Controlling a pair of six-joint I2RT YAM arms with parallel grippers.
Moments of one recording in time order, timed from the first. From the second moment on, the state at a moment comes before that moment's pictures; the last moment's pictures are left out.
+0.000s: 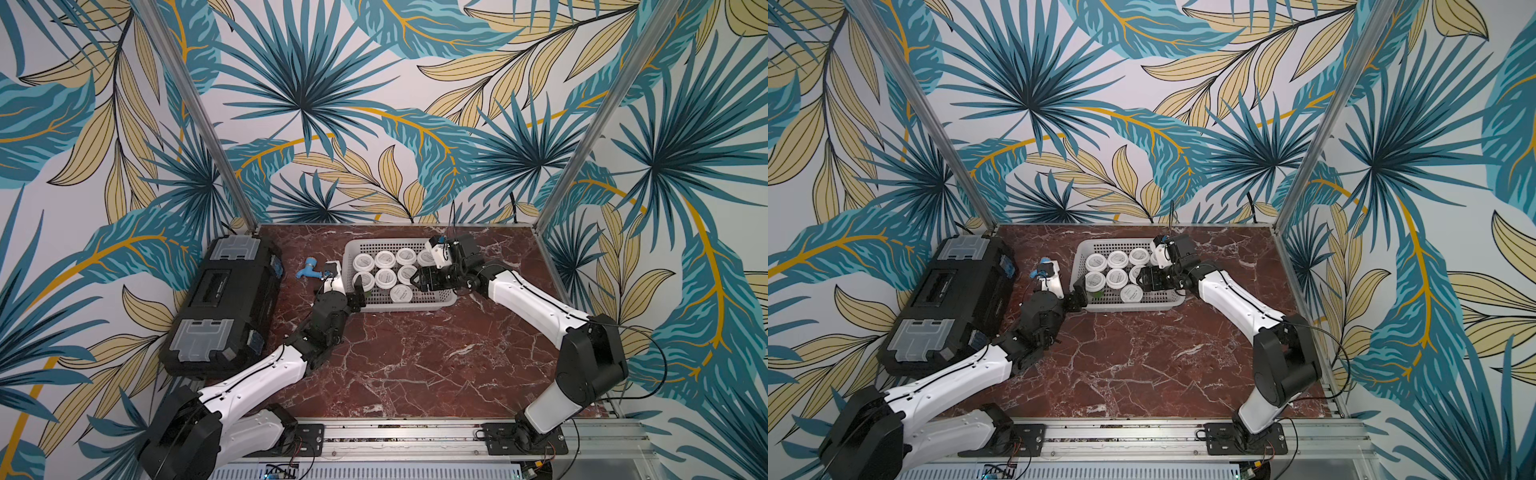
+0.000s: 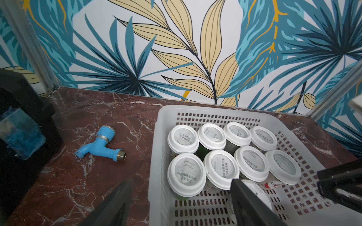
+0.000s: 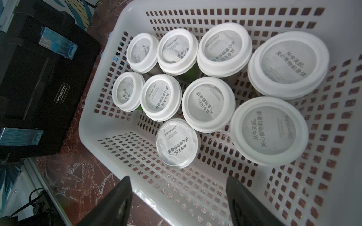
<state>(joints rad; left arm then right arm) -0.60 1.14 0.57 0.33 -0.50 -0.36 0.43 1.66 1.31 -0.47 -0.29 0.28</state>
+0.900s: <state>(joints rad) -0.57 1.17 0.56 0.35 -0.46 -0.41 0.48 1.83 1.42 -0.60 -0.35 0.23</state>
